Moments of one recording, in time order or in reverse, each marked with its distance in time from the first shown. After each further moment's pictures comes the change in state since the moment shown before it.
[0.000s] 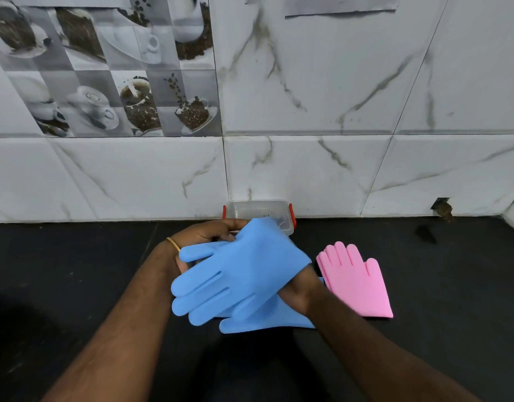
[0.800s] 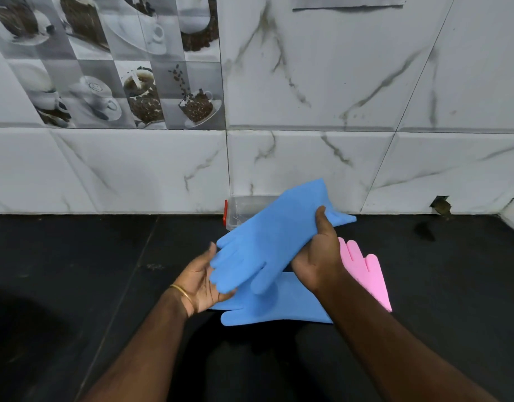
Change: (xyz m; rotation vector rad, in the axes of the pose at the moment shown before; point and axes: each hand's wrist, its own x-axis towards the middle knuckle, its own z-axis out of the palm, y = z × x) left_hand -0.008 -0.103 -0.018 -0.594 0.280 0.054; right_hand -0.015 -0.040 0.028 0.285 0.006 -0.258
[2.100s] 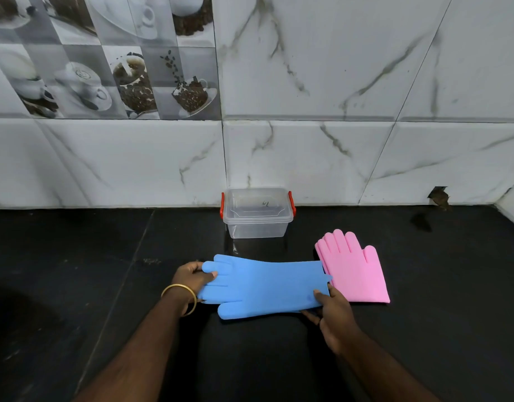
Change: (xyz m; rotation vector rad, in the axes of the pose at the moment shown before) left_hand 0.023 -0.013 -0.054 0.770 0.736 0.241; right_hand -0.034 0.043 -0.148 -0.435 0.546 0.171
